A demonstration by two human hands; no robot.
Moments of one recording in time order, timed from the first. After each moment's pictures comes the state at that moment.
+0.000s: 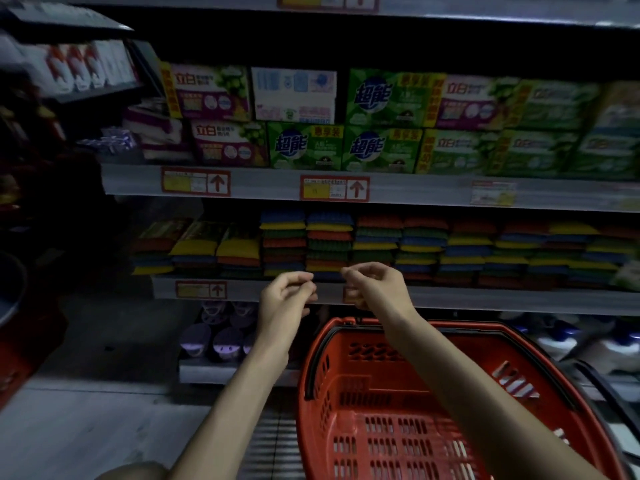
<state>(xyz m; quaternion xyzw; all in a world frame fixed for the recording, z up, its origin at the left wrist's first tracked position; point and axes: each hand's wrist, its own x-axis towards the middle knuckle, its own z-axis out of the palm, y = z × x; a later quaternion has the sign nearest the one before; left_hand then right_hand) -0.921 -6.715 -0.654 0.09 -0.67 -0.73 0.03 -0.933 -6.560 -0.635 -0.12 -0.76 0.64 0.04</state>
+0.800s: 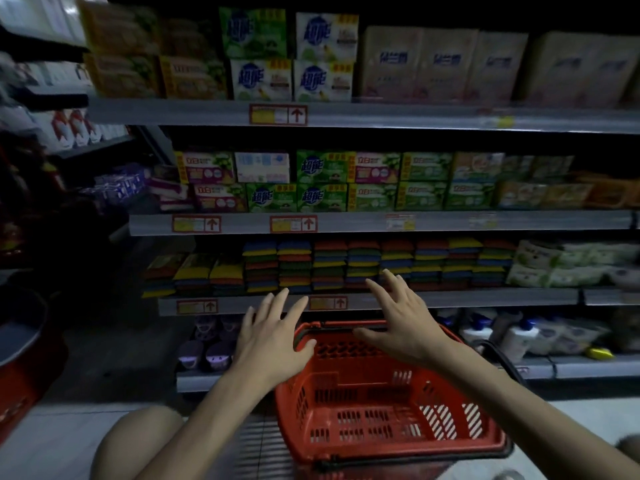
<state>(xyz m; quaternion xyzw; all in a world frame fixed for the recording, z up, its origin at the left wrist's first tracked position) -0.795 -6.706 -0.586 -0.15 -0.98 -0.09 0.03 -0.778 -6.456 -0.563 0.06 -0.99 0.10 0.04</state>
